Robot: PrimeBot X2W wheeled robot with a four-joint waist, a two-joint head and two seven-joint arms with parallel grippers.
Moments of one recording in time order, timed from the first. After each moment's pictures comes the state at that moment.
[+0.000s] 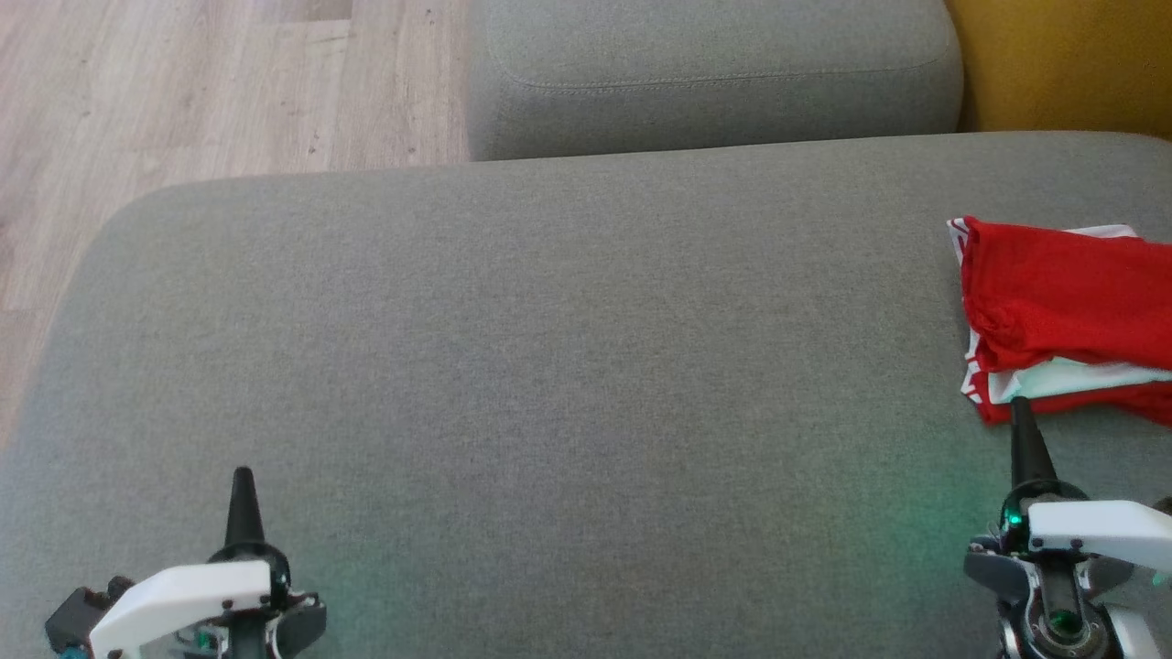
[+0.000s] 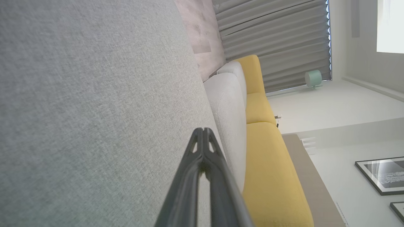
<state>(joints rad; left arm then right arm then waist) -0.04 0.04 0.03 0.31 -1.36 -0.10 0.04 -0.05 -0.04 -0.11 0.32 1.30 0.13 0.04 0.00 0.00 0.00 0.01</state>
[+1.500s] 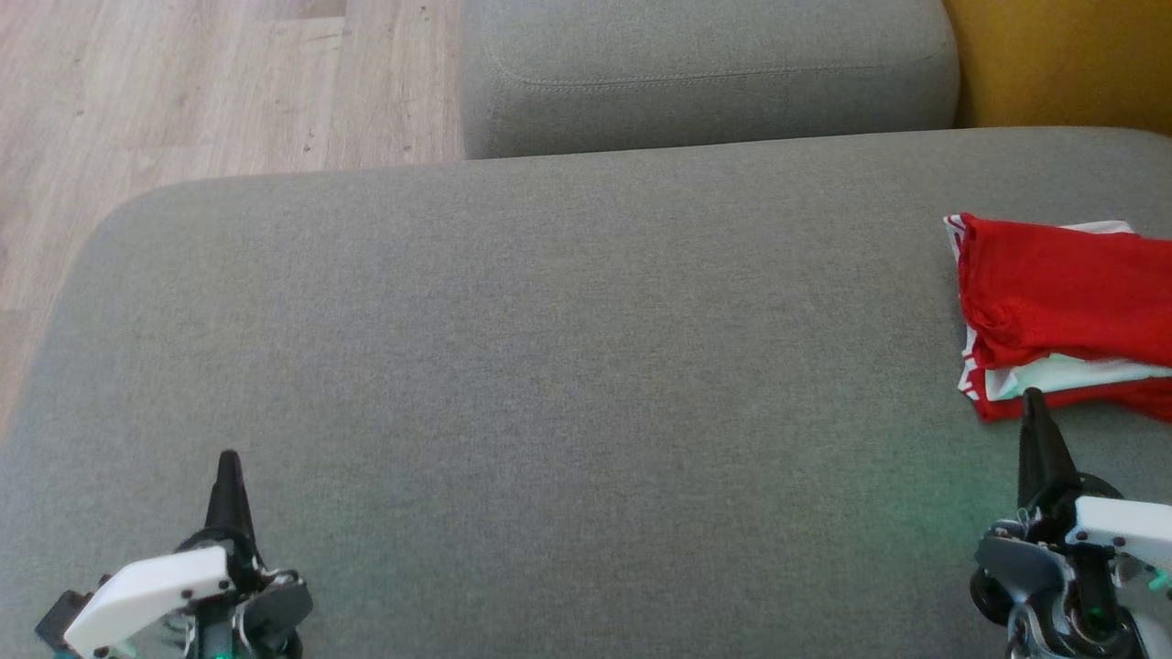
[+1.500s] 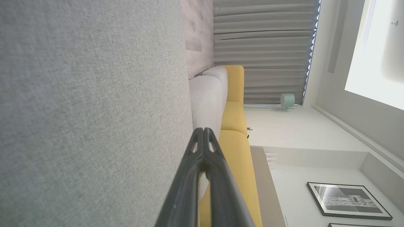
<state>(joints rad) -0.06 0.04 0.07 0.28 -1.60 -0.12 0.11 -0.05 -0.04 -0.13 0.28 1.60 0.13 0.11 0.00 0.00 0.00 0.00</state>
